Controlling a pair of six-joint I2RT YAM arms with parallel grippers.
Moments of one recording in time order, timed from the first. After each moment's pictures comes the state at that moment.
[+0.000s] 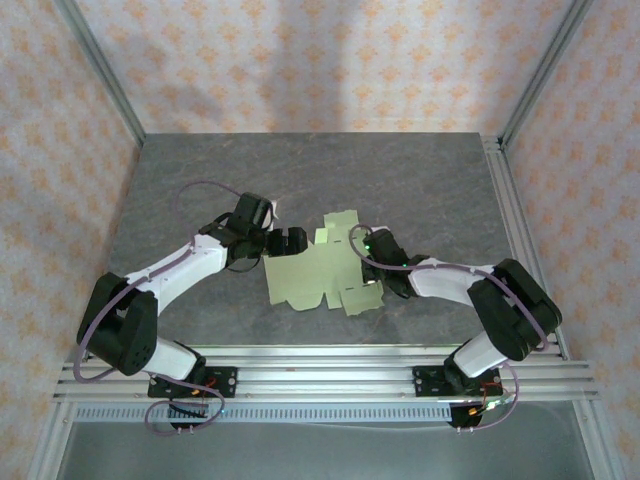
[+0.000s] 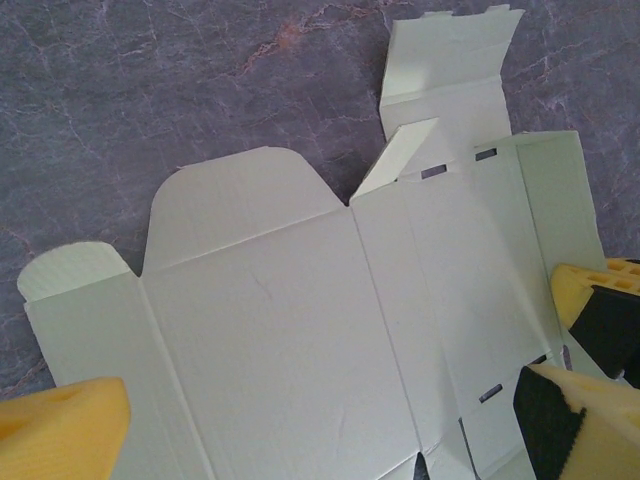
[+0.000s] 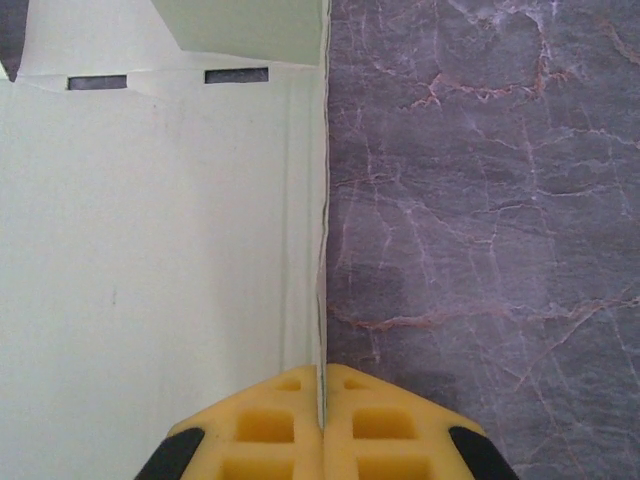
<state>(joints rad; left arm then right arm) -0.41 1.44 0.92 -0.41 0.21 -0.55 0.63 1.52 0.65 -0.09 0.19 0.37</state>
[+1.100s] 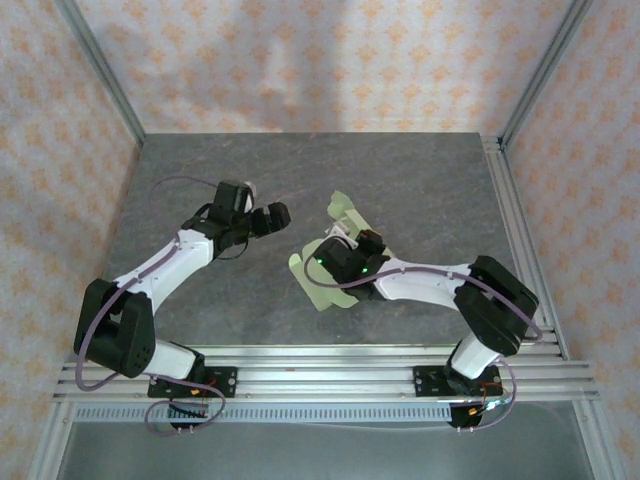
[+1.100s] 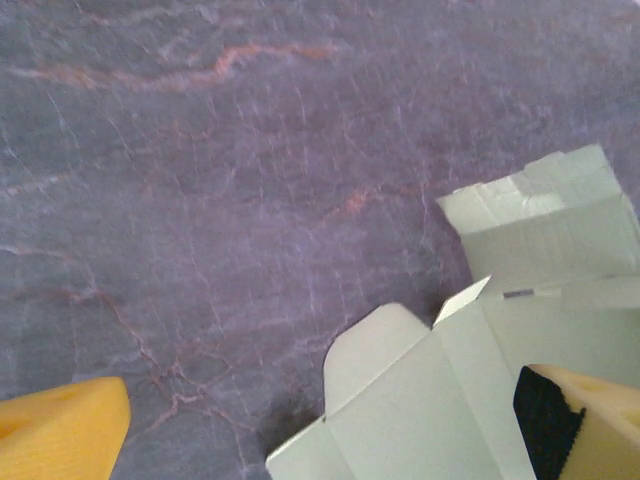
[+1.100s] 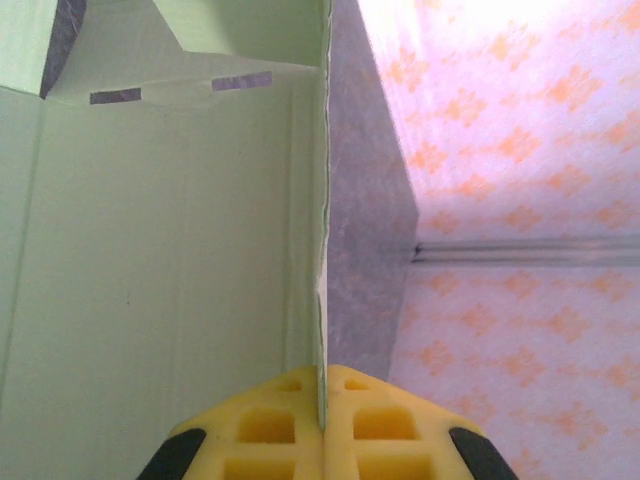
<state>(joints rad) -0.27 1.42 0.95 -0.34 0.16 -0.65 0.95 1.62 0.89 -0.20 1.09 -0.45</state>
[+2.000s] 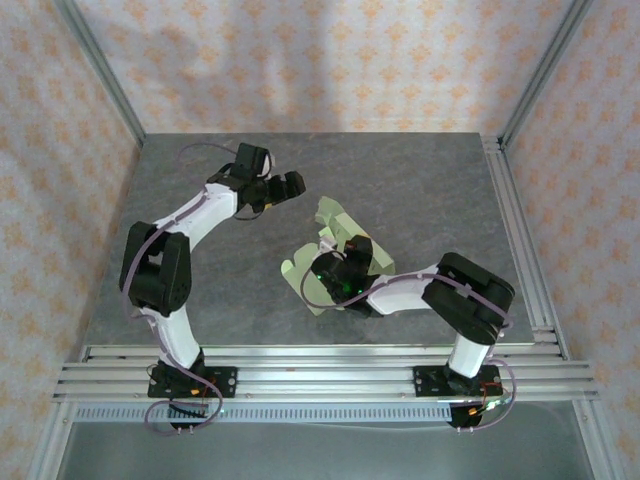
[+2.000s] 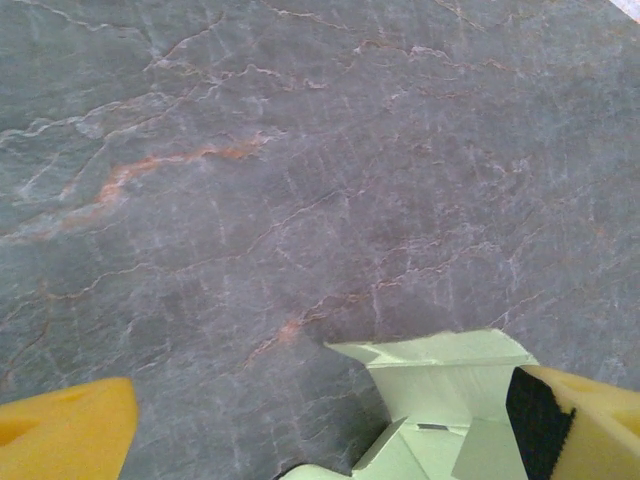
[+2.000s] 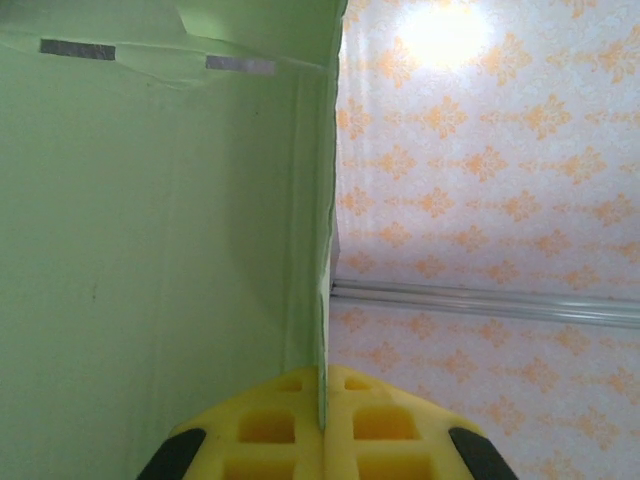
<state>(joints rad) -0.25 1.84 1.40 -0.42 0.26 -0.63 0.99 1.75 0.74 0.37 1.22 -0.91</state>
